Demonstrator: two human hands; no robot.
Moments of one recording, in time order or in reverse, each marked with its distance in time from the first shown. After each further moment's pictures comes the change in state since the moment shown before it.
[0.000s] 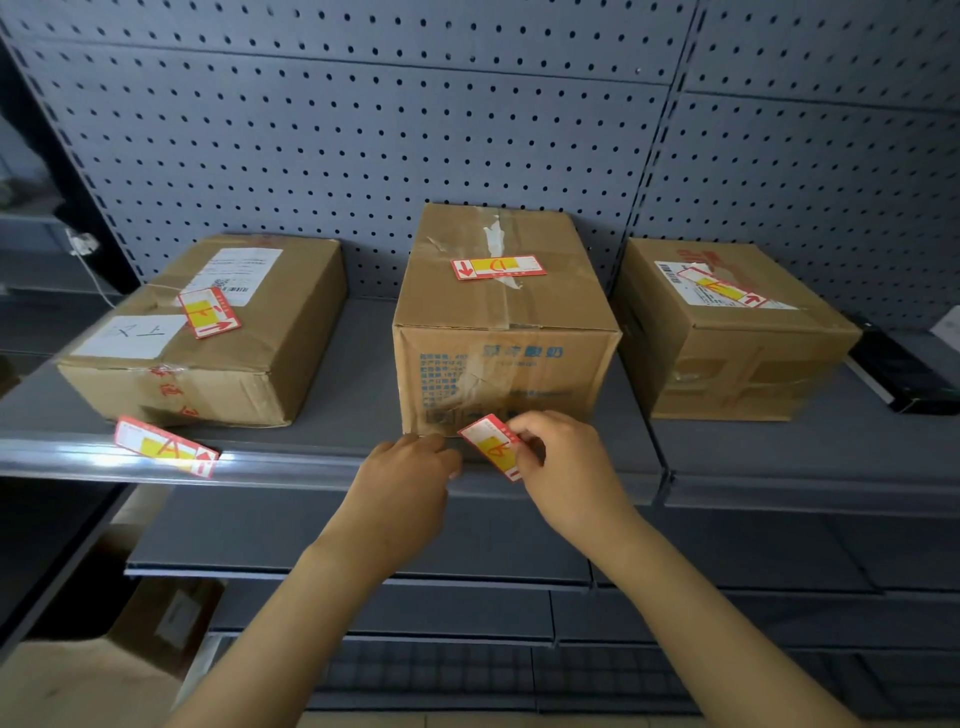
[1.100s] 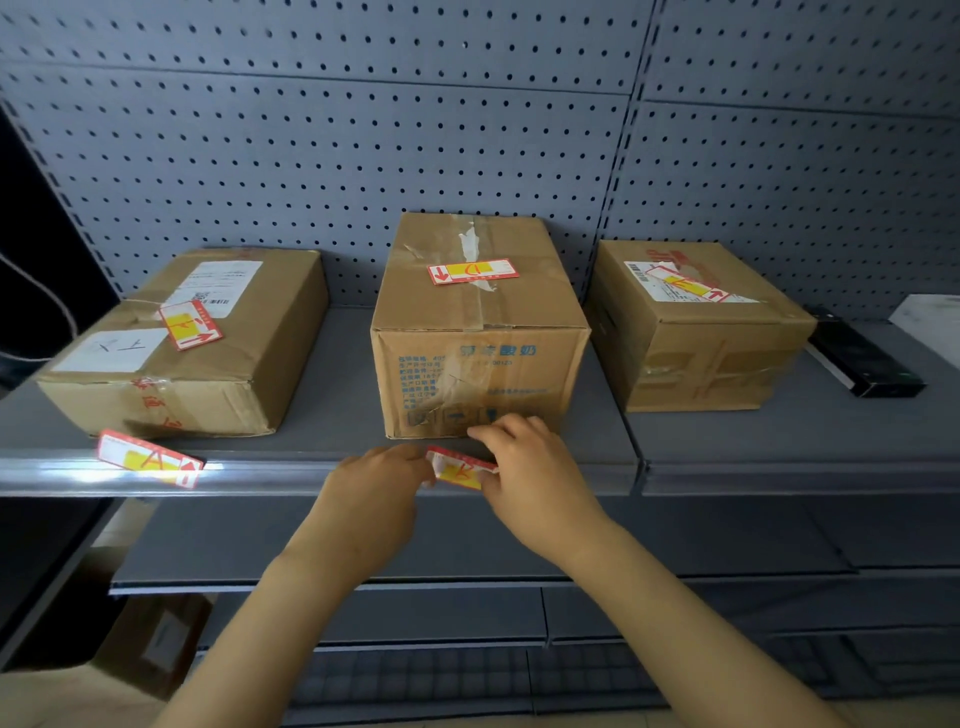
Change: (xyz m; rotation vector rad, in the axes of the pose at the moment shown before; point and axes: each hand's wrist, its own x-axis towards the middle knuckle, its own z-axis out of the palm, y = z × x) left_hand -0.013 0.005 -0.018 -0.001 -0.080 -0.073; right_hand -0.011 -0.004 0.007 -0.320 -0.111 -0.134
